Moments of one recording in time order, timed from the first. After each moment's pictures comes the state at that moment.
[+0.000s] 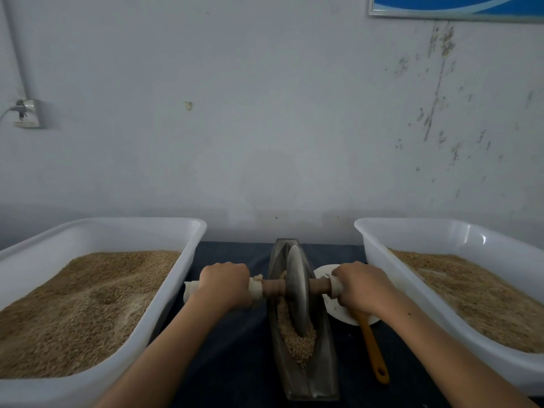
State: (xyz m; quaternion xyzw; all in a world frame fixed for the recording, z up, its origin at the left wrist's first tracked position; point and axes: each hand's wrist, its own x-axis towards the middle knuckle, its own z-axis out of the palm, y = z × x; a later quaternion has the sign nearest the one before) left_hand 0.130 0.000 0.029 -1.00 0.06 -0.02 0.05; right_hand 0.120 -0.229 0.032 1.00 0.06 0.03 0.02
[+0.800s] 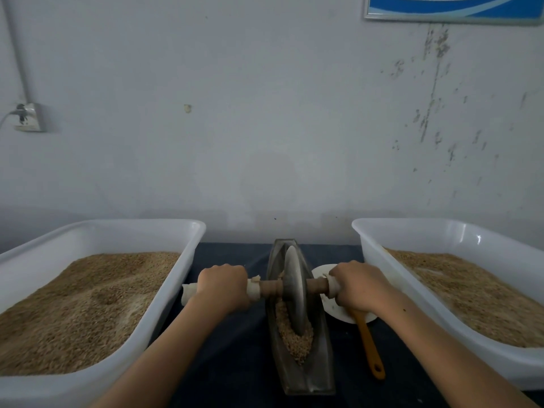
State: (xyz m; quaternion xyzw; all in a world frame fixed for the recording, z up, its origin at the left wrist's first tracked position) left_hand 0.125 0.001 0.025 -1.00 0.05 -0.04 0.05; right_hand 0.118 -0.228 0.035 1.00 0.06 0.02 0.03
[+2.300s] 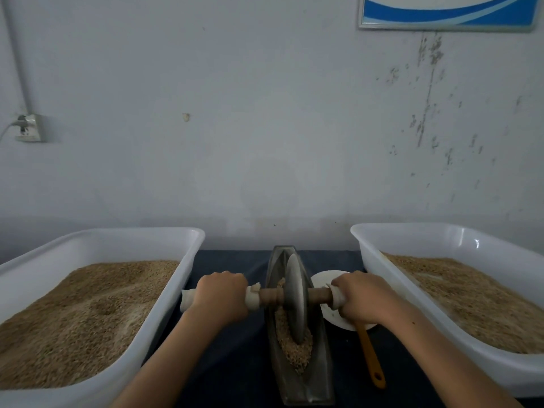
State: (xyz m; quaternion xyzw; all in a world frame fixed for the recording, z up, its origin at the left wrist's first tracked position) left_hand 0.122 0.006 0.022 -0.99 0.09 -0.09 0.05; right_hand 0.117 -0.243 0.028 0.99 0.10 0.02 -0.01
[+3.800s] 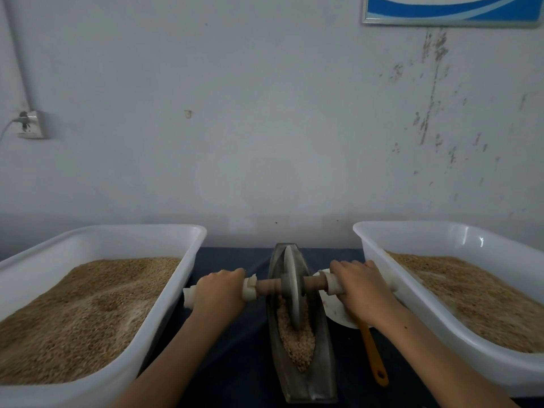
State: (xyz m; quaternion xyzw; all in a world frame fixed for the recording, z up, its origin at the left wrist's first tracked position) left_hand 0.127 0.010 0.006 -0.98 0.08 -0.18 0.00; right_hand 0.129 -0.242 0.008 0.97 0.13 0.21 0.01
